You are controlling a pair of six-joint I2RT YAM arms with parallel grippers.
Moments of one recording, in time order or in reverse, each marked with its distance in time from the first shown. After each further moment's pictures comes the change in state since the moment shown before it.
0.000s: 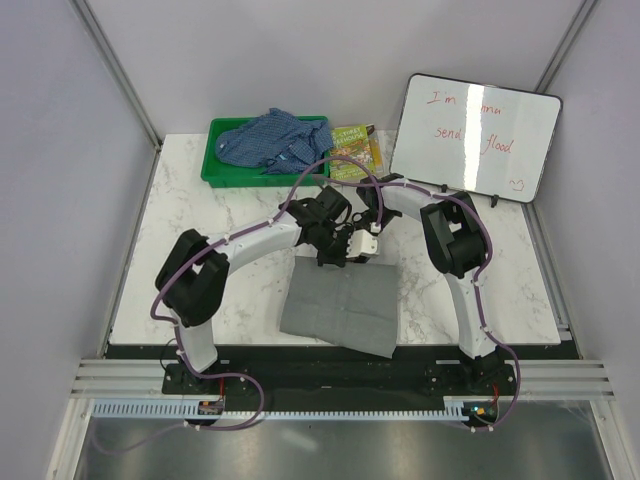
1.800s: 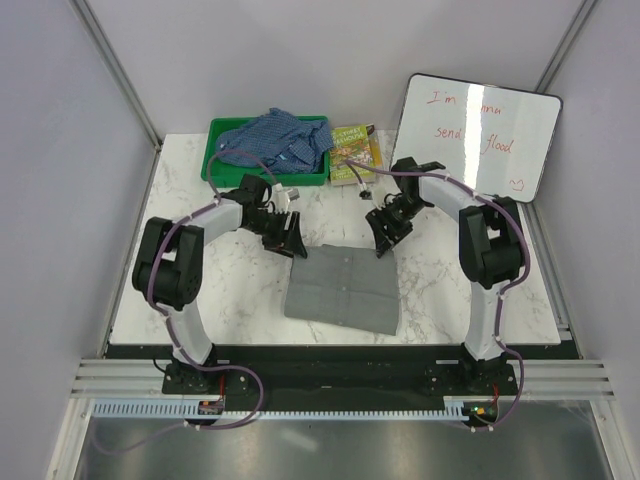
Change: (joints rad) left arm 0.487 0.002 -0.192 0.107 0.272 -0.900; right arm -0.156 -0.237 -0.128 0.058 0.216 -0.016
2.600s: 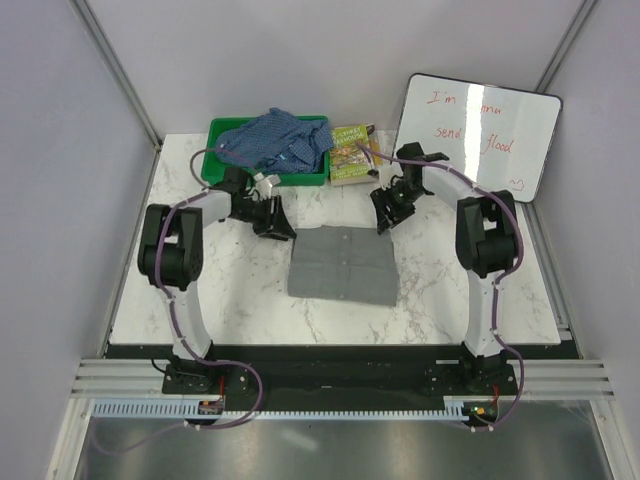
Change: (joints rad) left arm 0.109 0.218 0.163 0.081 0.084 -0.061; right arm -0.050 0.144 0.164 0.143 0.092 0.127
